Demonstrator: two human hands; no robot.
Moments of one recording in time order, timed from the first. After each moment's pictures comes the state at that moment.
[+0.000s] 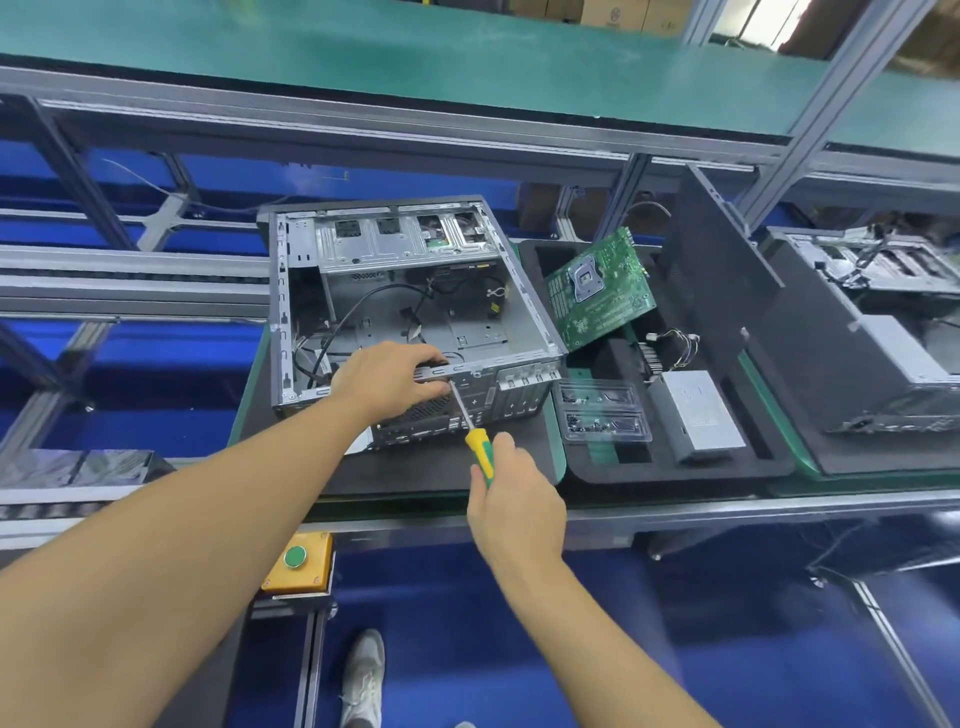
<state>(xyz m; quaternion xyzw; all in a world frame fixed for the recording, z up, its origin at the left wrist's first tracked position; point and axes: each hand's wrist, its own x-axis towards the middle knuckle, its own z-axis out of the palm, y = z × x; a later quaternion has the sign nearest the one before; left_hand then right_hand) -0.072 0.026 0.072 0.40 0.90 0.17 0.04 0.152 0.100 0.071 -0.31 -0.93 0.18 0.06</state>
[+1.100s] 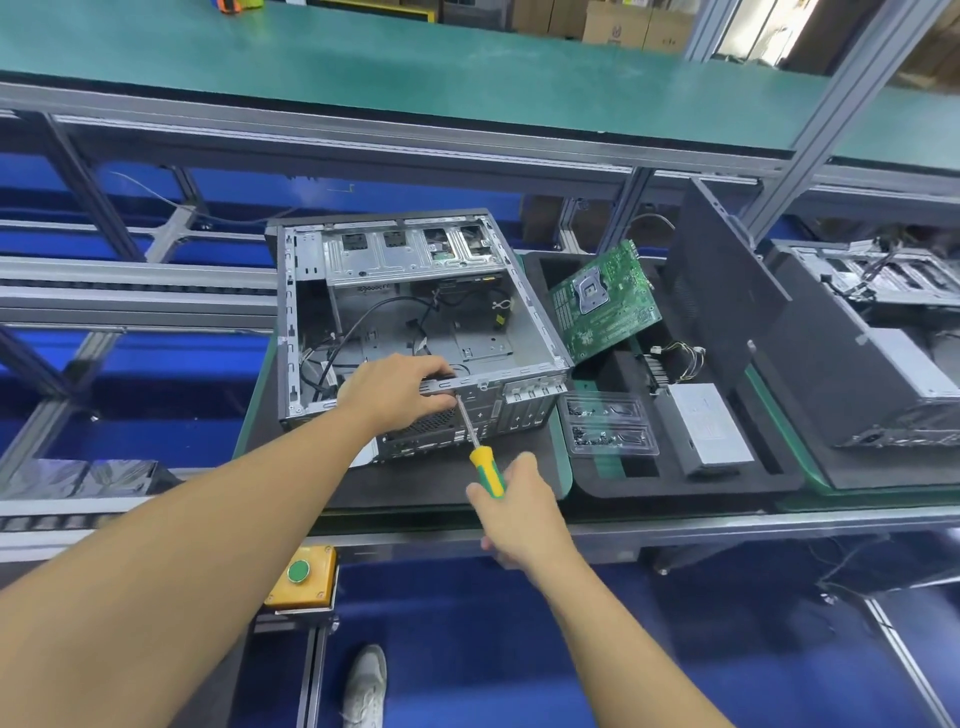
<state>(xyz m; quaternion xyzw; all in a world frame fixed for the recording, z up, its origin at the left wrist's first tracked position) -0.074 0.025 0.073 0.41 0.89 0.17 0.04 0.141 0.116 0.082 -0.37 -0.80 0.48 -0.03</state>
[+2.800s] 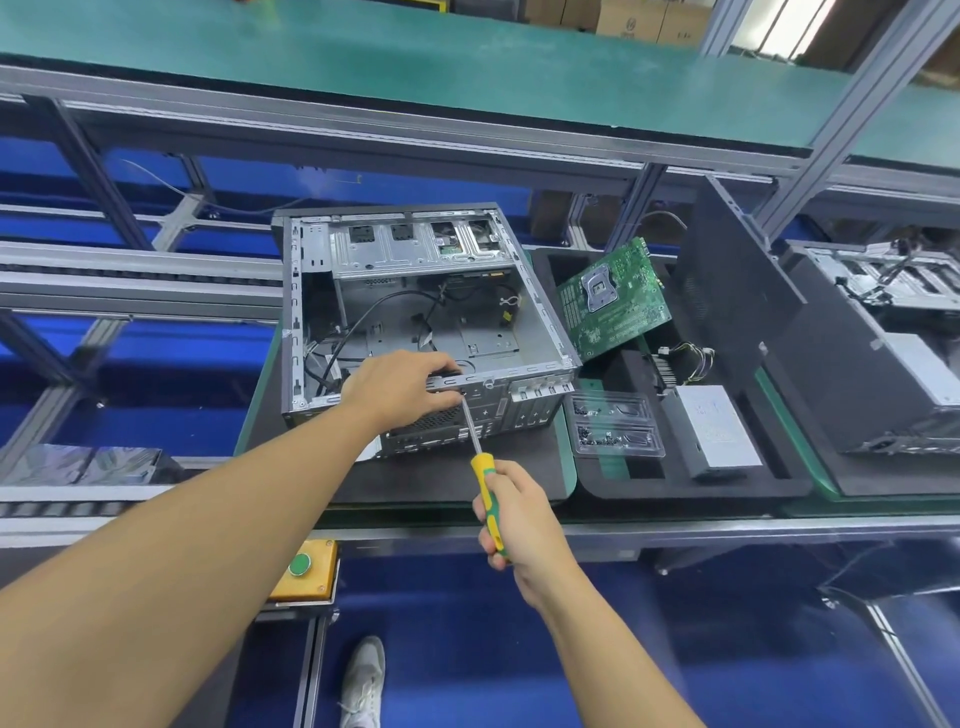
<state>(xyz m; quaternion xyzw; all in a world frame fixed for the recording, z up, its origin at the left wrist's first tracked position) -0.072 0.025 0.073 0.40 0.90 0.17 0.04 0.147 0.107 0.078 -0.34 -0.64 0.69 -0.03</state>
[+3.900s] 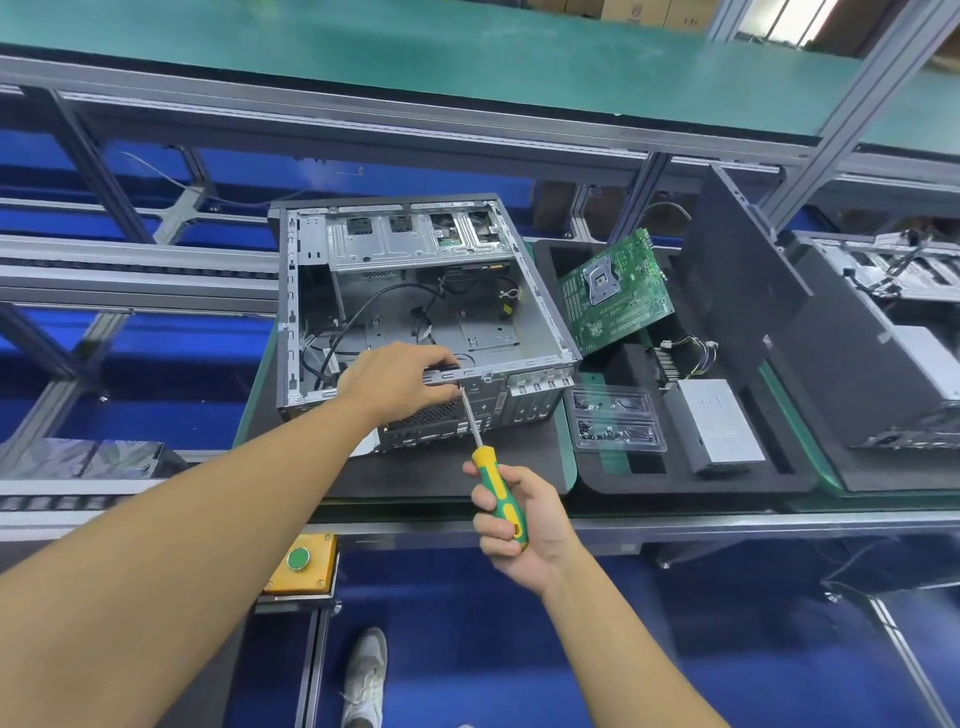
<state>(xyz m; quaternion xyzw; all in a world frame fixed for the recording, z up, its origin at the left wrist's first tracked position) -0.072 0.026 0.074 0.40 0.90 0.18 0.04 0.148 0.130 0.055 -0.29 -0.26 0.91 -0.10</state>
